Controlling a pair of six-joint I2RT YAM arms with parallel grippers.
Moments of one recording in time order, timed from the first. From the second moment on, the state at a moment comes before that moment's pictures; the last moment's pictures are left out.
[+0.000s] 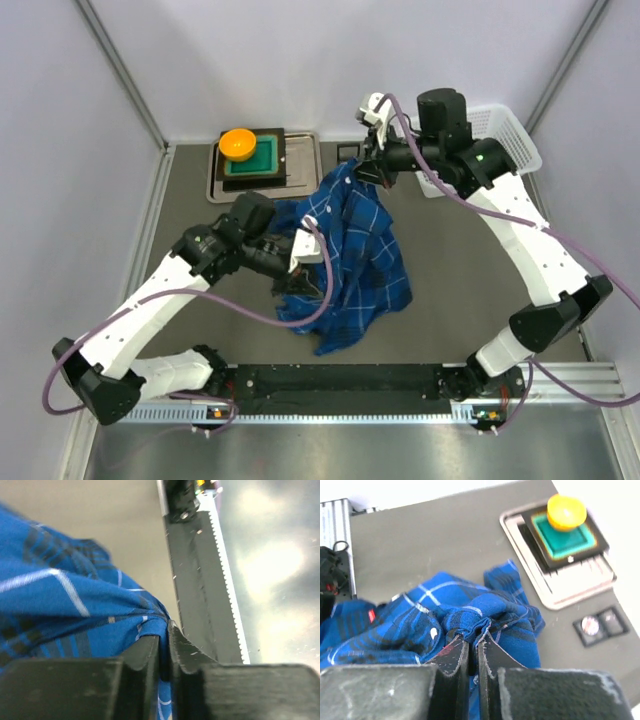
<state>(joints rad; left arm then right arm) -0.63 1.15 1.21 -0.93 0.91 0.58 0.53 1.56 1.83 -0.77 -0.66 -0.33</state>
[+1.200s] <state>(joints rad) 0.10 1.25 1.13 -0.93 0.97 0.84 0.81 1.38 1.09 -0.65 -0.56 -0.29</state>
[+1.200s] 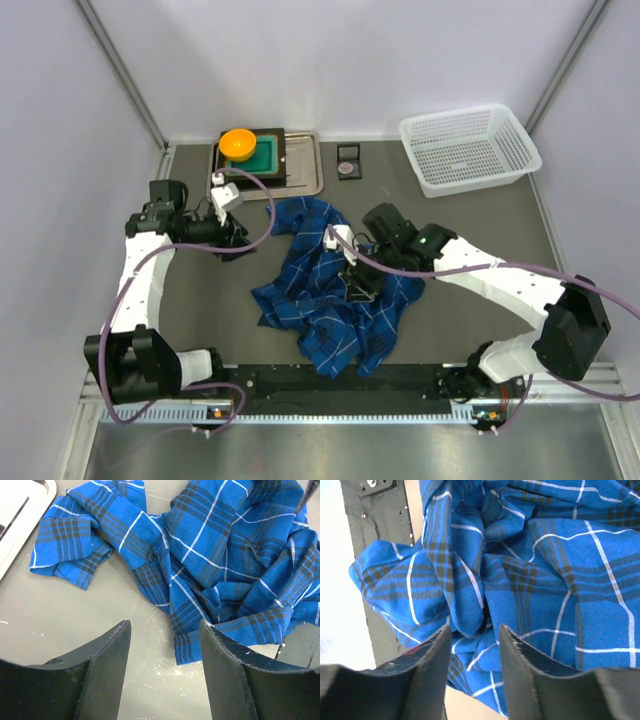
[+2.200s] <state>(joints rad) 0.22 1.29 1.05 -0.96 1.01 1.02 0.91 1.35 1.04 -0.63 -0.19 -0.30</state>
